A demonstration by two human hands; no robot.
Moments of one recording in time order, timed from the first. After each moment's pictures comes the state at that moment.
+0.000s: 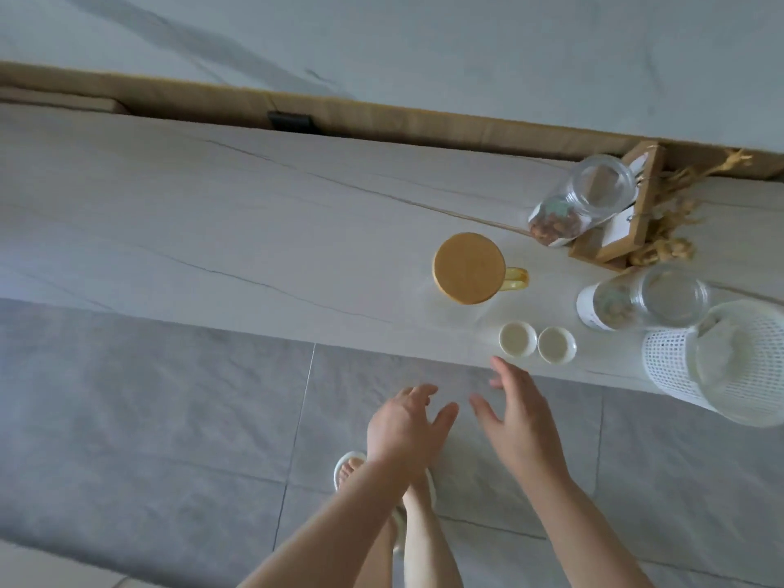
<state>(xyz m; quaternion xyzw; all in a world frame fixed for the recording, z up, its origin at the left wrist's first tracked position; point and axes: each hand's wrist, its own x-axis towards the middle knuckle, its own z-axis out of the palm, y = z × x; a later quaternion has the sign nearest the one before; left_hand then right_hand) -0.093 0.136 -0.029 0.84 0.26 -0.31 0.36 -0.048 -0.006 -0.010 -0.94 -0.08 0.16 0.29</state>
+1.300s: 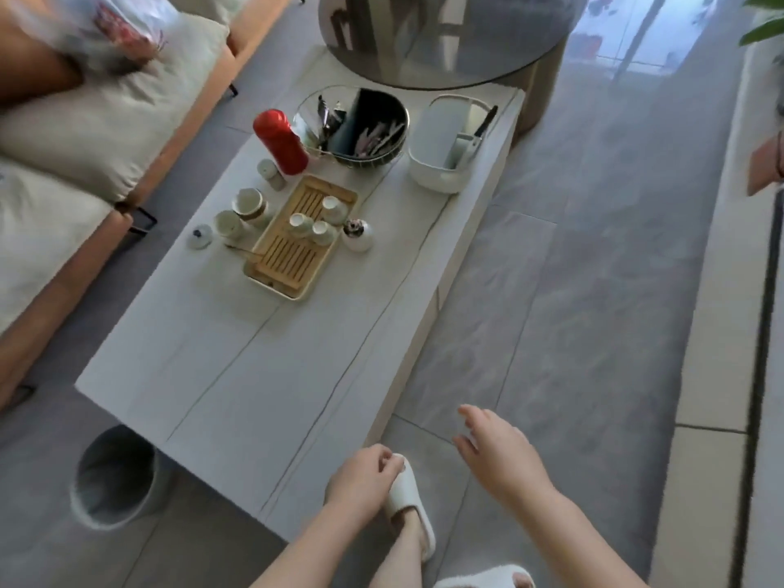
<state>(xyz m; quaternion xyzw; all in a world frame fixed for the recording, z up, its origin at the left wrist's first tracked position) -0.624 0.256 0.049 0.25 0.85 0.01 0.47 -0.476 0.391 0.065 -0.42 -0.82 0.36 -0.13</state>
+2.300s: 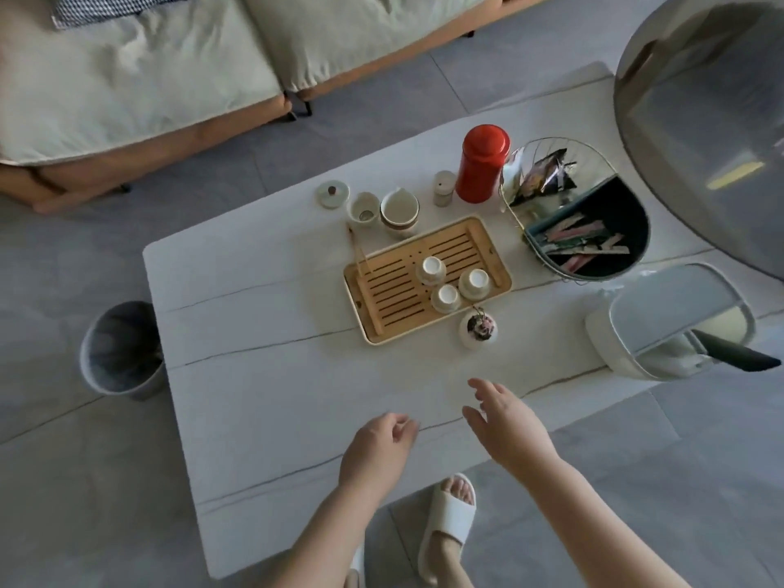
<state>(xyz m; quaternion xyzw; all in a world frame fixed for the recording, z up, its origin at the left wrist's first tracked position) -0.801 0.409 0.034 -0.07 0.88 0.27 0.39 -0.780 0.593 0.034 -0.15 -0.91 0.28 -0.27</state>
